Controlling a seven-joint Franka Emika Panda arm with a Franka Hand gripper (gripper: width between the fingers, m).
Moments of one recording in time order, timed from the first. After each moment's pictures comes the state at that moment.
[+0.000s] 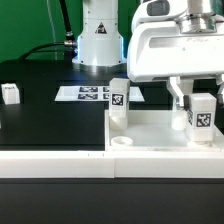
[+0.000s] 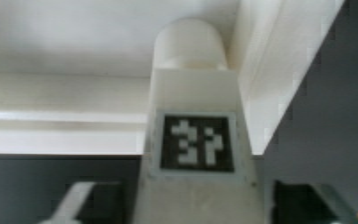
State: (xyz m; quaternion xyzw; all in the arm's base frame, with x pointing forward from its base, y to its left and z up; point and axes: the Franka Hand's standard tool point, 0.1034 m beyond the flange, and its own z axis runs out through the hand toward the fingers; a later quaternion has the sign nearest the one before) arm 0.662 0.104 0.080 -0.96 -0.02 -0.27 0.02
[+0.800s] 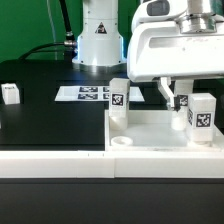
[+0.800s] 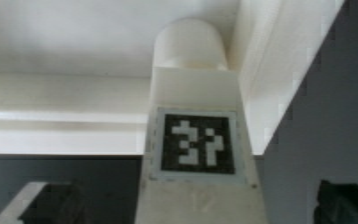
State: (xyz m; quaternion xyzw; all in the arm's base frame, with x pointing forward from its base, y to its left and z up) arm 0.662 0.104 0.080 -0.96 -0.02 -0.27 0.02
